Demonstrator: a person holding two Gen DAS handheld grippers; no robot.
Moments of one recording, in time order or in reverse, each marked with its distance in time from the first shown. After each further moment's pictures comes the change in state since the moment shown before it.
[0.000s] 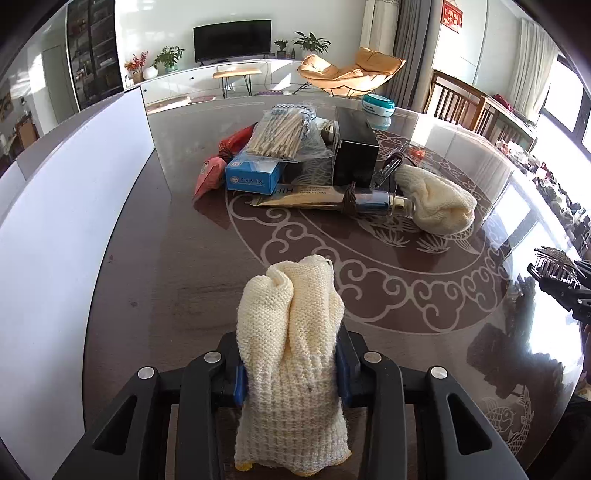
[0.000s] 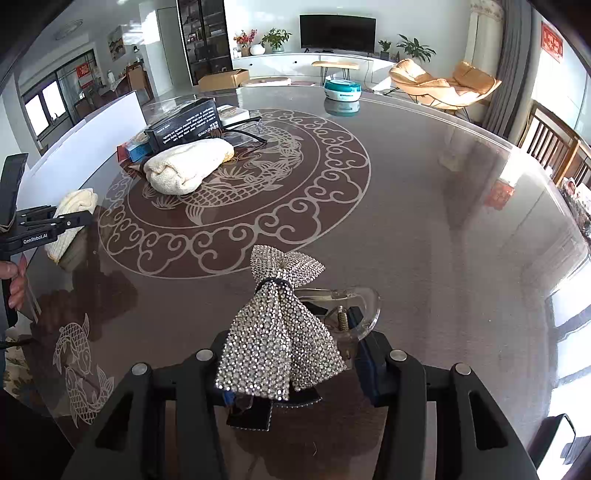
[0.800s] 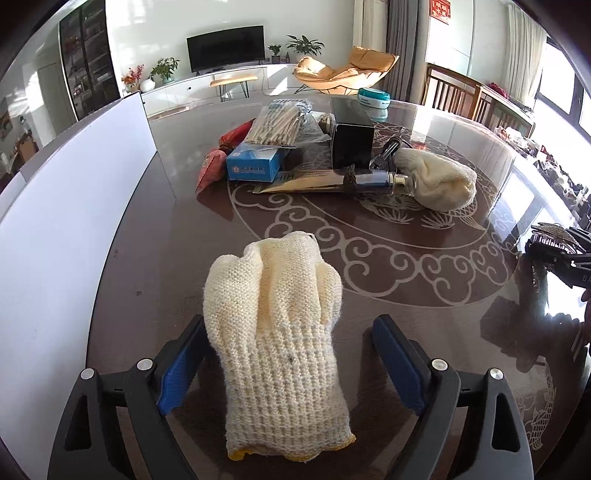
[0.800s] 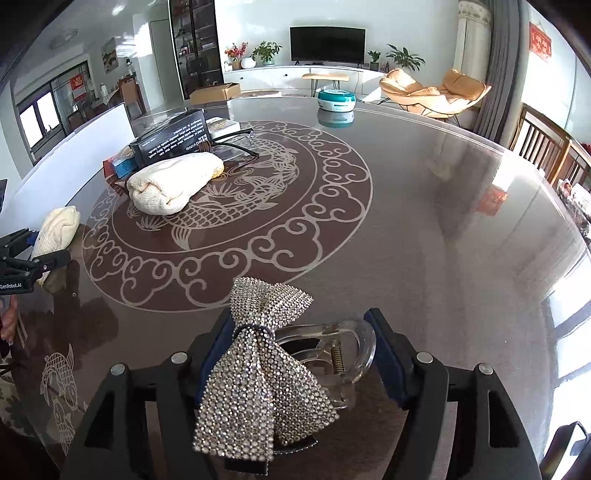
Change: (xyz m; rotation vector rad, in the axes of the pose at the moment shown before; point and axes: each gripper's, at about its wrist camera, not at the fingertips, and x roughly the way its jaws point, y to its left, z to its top) left arm 0.013 0.000 -0.015 0.056 0.008 0.085; right arm 0.027 0.002 0.008 0.025 -0.056 -0.036
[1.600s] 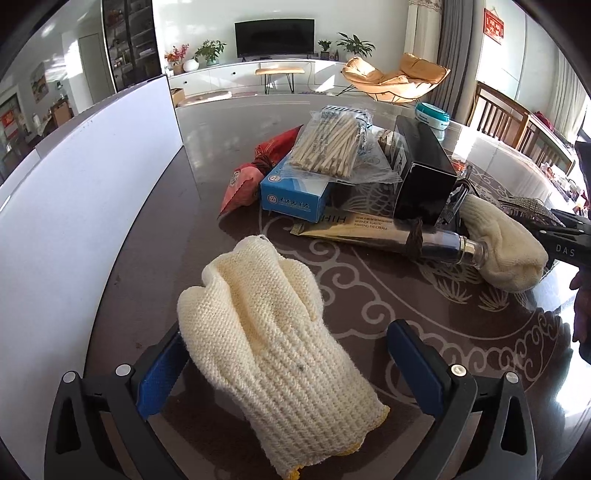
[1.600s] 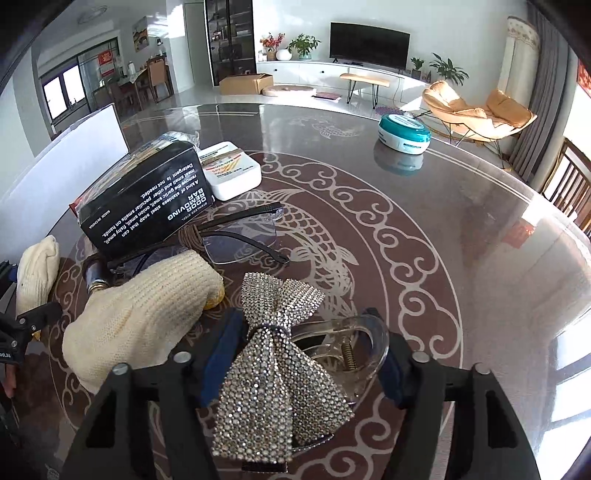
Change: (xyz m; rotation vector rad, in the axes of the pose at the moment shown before) left arm 0.038 0.011 0.046 -0.126 0.013 0.083; right arm 0.097 0.026 0.123 -0.098 0.016 0.063
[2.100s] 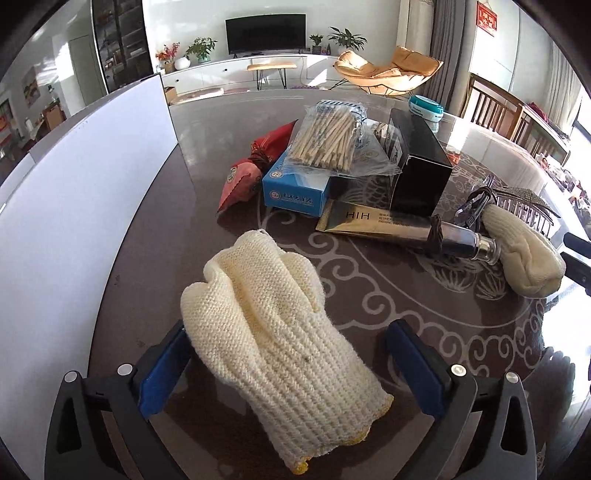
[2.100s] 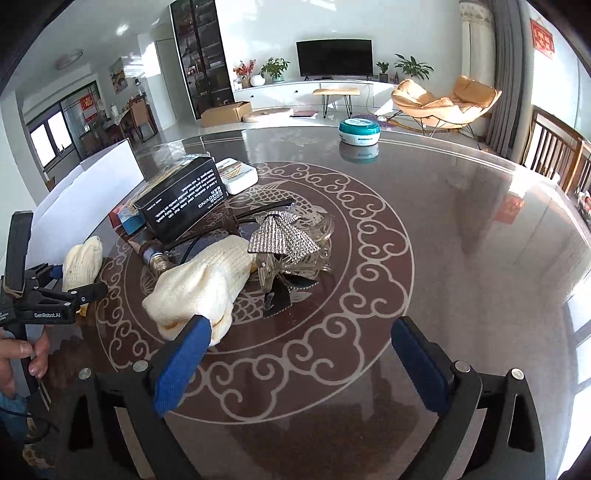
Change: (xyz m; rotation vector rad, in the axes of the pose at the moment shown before) left arm -0.001 -0.001 -0.002 0.018 0.013 -0.009; right arm -0.066 0.003 -0.053 0.071 -0.064 -0.032
